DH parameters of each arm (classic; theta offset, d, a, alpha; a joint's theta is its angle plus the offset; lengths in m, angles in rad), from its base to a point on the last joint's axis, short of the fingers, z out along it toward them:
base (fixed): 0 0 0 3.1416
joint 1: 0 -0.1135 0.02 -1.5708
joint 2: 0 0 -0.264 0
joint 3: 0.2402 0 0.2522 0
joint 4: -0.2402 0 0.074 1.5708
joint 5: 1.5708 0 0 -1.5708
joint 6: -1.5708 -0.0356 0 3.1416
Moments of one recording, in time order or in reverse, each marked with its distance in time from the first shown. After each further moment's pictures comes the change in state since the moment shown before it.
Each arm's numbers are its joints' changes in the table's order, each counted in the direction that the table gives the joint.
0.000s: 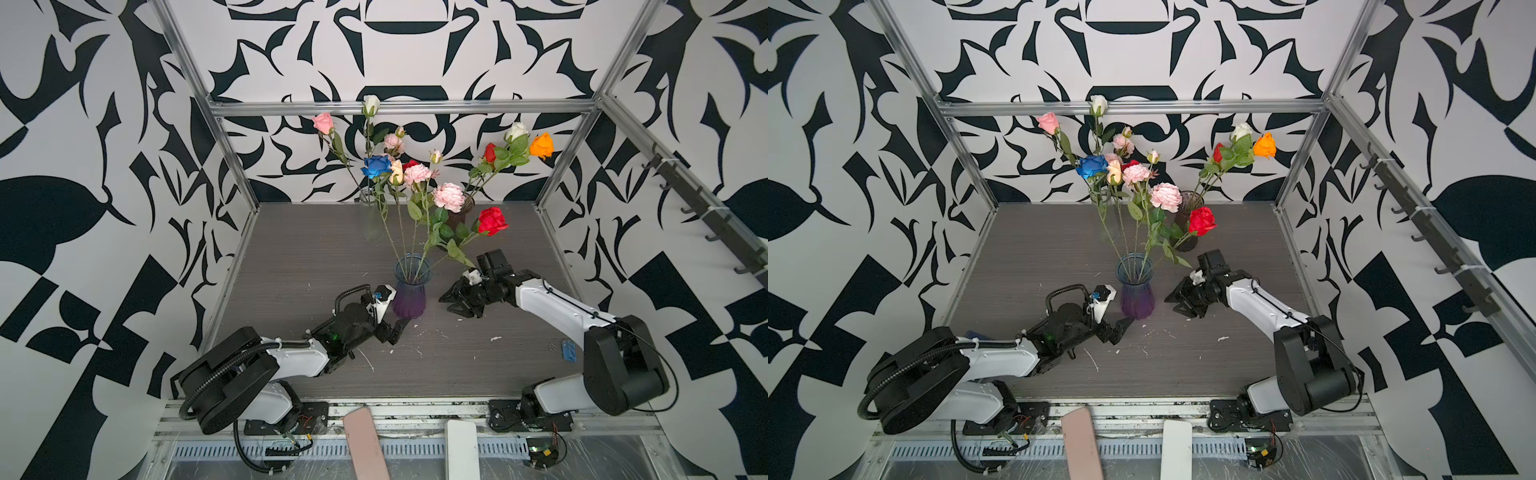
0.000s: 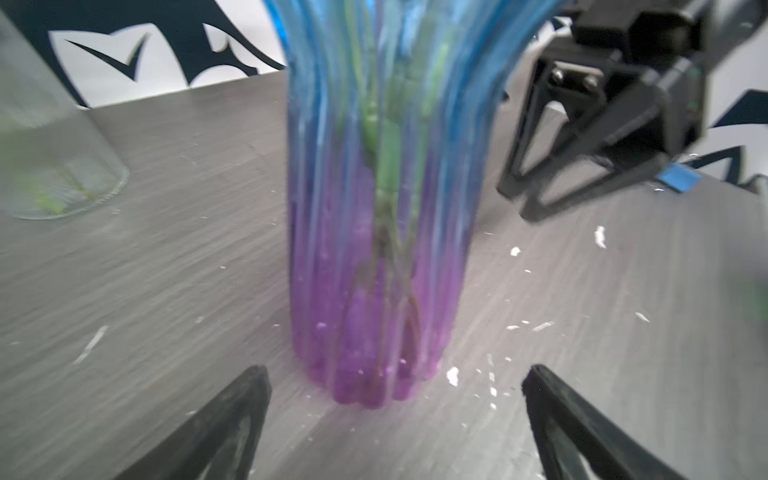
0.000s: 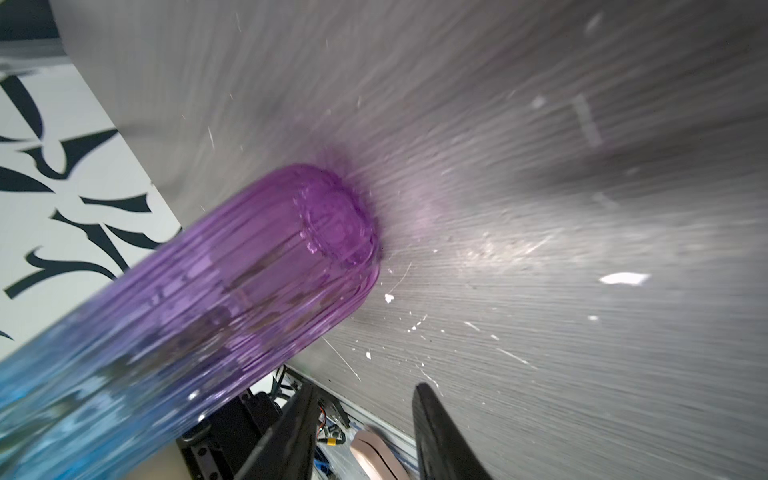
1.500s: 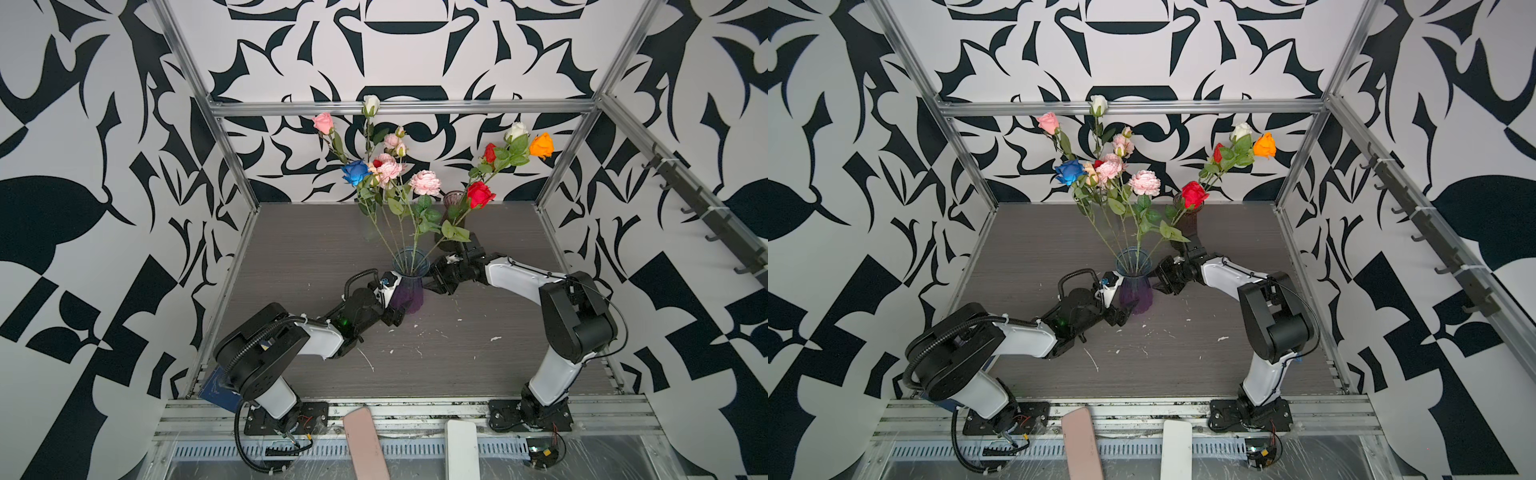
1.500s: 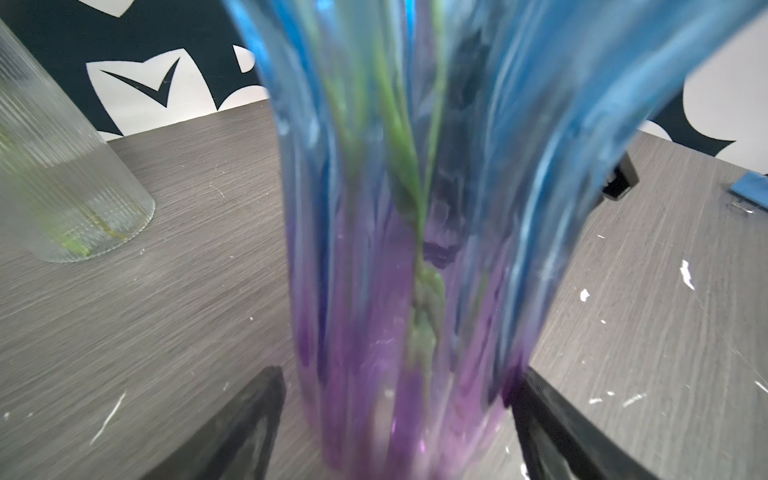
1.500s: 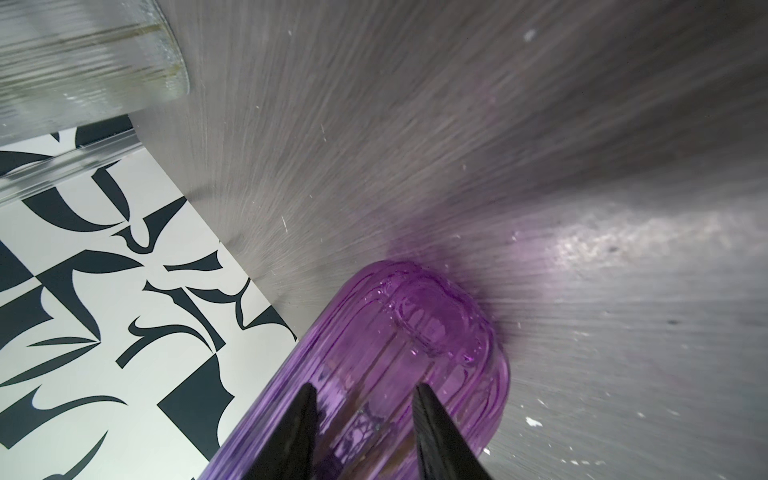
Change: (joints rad) left arm -0.083 -0.220 0.142 0.089 0.030 -0.046; right arm -0.057 -0.329 0.242 0.229 -0.001 -0.296
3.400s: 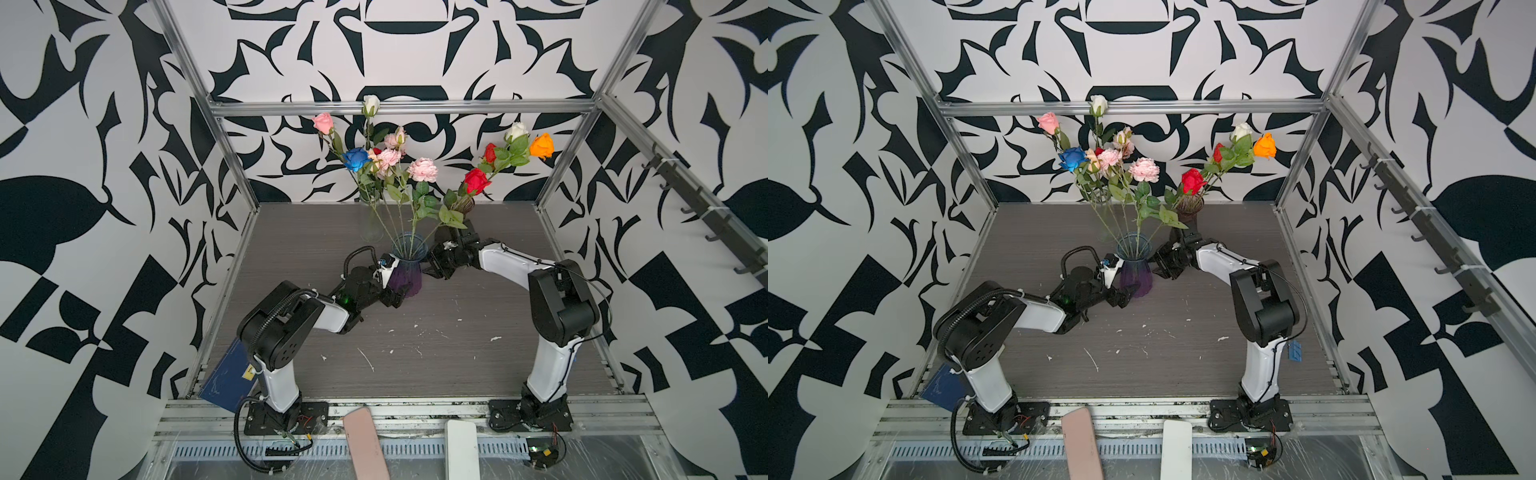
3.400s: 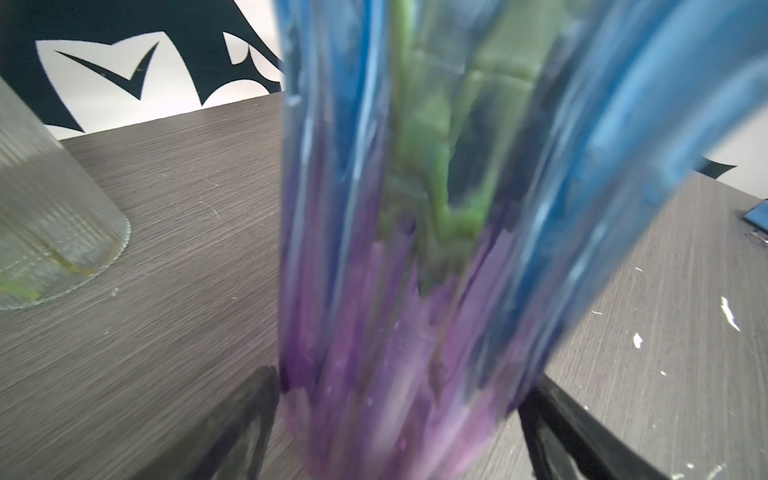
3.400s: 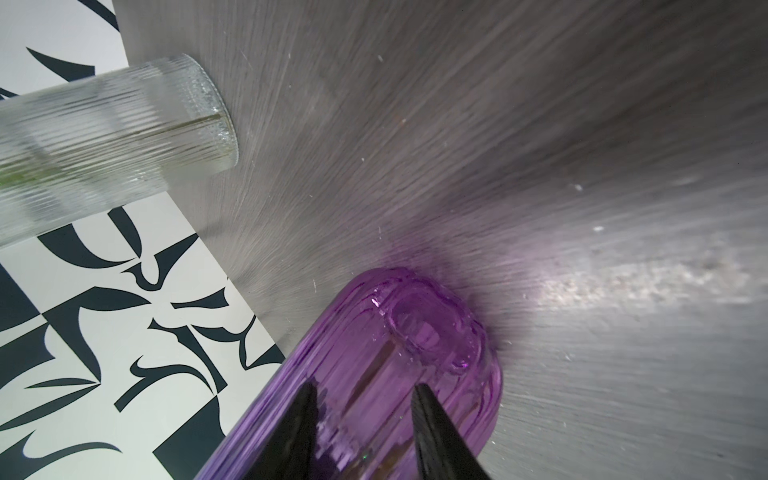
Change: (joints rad) left arm -0.153 -0.181 0.173 0.001 0.216 0.001; right arm 0.019 -0.113 0.184 -0.061 0.081 0.043
